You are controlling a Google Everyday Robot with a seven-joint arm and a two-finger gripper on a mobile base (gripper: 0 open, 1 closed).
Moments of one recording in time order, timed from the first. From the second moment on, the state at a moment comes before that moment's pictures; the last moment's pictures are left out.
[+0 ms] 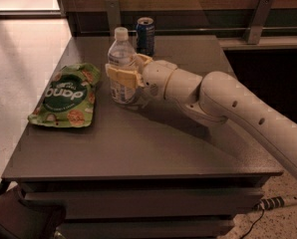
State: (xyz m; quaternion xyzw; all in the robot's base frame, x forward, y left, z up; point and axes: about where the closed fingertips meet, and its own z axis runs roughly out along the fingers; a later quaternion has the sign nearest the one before) arm 0.614 0.059 0.905 -0.33 0.61 0.37 0.62
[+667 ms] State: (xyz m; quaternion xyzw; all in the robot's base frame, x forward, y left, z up) arm 0.614 0.059 0.912 -0.33 0.61 0.37 0.62
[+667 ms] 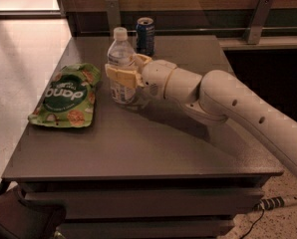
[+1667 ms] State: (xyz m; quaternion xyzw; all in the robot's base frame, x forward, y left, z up) arm 0.613 0.062 0.913 -0.33 0.61 0.37 0.62
